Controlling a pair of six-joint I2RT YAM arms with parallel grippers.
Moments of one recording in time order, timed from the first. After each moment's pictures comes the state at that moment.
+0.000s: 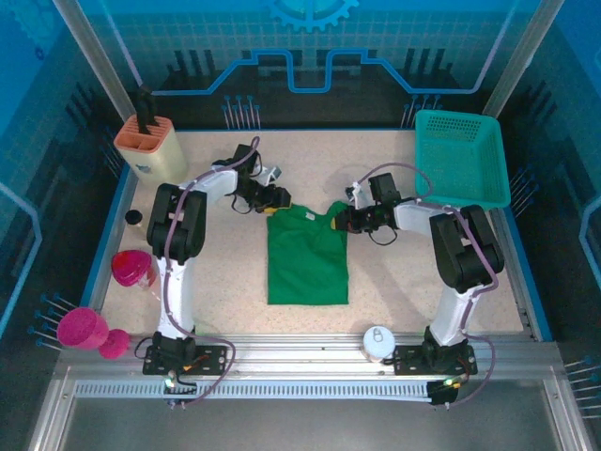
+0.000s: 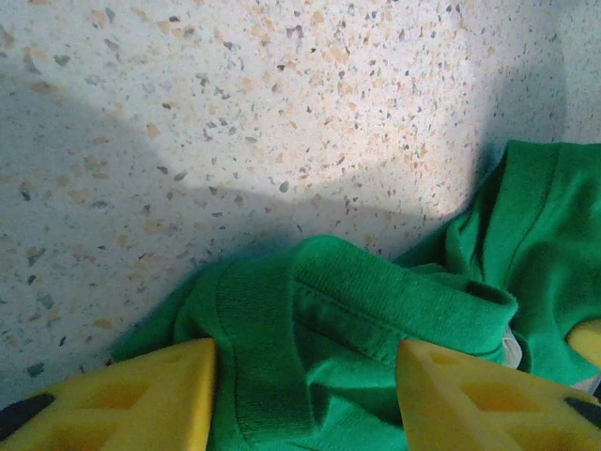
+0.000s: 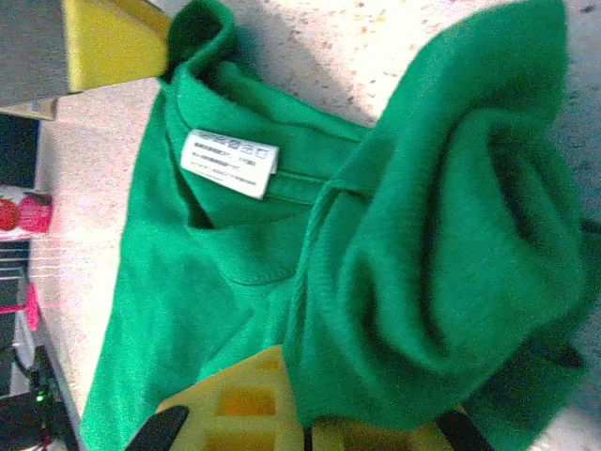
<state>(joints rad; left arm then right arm) -0.20 2.20 1.60 -0.64 0.66 -0.22 0.28 1.86 1.03 -0.16 -0.72 0.32</state>
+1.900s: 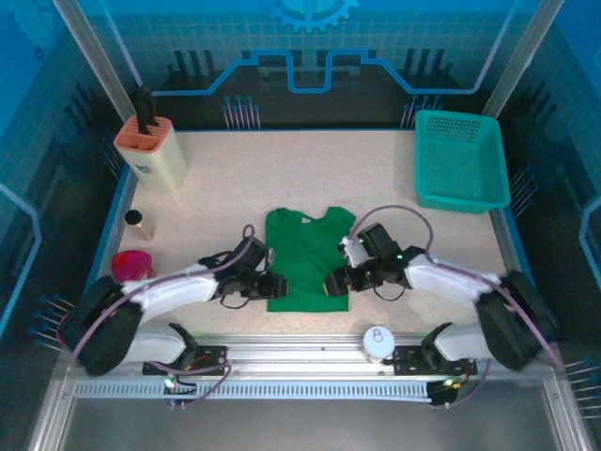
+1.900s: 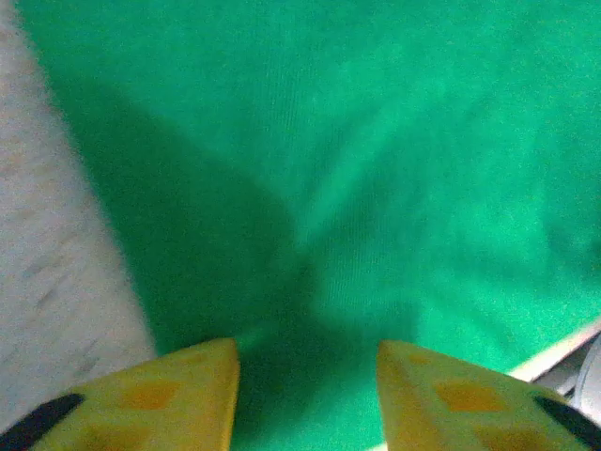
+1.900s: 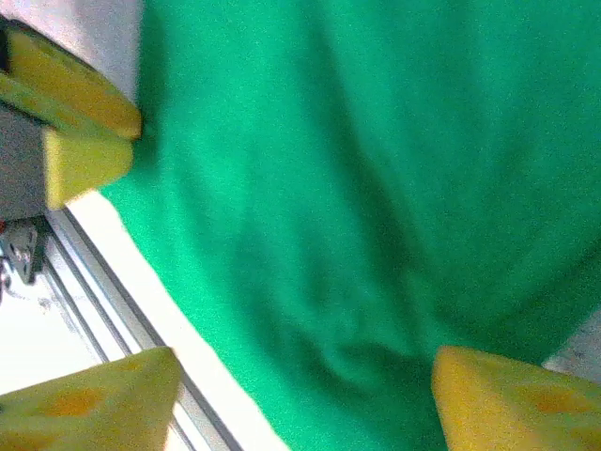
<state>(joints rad) -0.66 1.22 0.54 -0.38 0.26 -0.73 0.59 1.23 0.60 -0.34 -0.49 0.30</state>
